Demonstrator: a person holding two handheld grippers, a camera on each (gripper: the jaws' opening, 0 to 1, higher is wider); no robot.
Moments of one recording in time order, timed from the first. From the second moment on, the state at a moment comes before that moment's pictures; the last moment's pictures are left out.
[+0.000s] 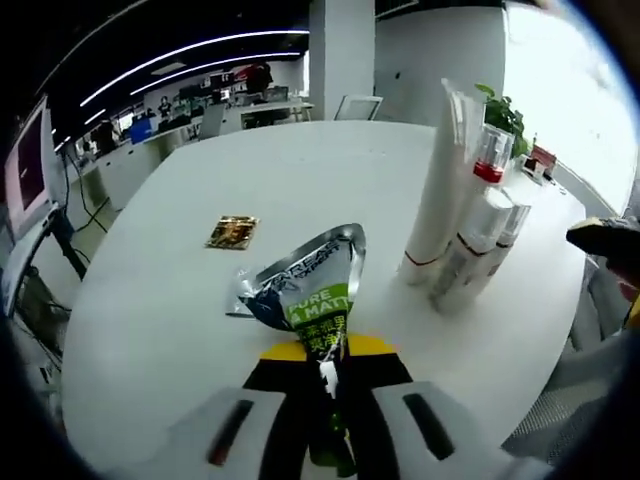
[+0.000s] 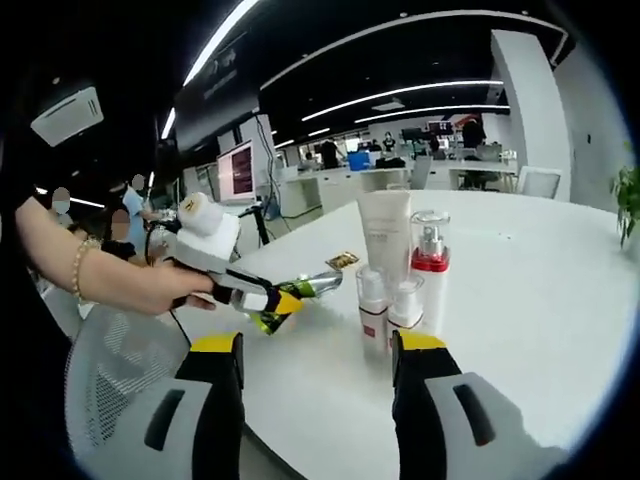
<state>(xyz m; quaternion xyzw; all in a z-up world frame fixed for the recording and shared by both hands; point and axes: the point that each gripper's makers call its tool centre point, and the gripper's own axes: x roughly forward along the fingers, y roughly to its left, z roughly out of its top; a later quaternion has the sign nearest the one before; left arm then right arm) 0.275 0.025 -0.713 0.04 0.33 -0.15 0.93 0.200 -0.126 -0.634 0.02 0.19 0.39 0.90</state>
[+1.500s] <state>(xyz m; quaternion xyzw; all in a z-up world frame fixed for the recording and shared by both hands) 0.186 -0.021 -0.582 -0.06 0.19 -0.35 0.91 0.209 -0.023 -0.558 0.31 0.15 0.46 0.82</state>
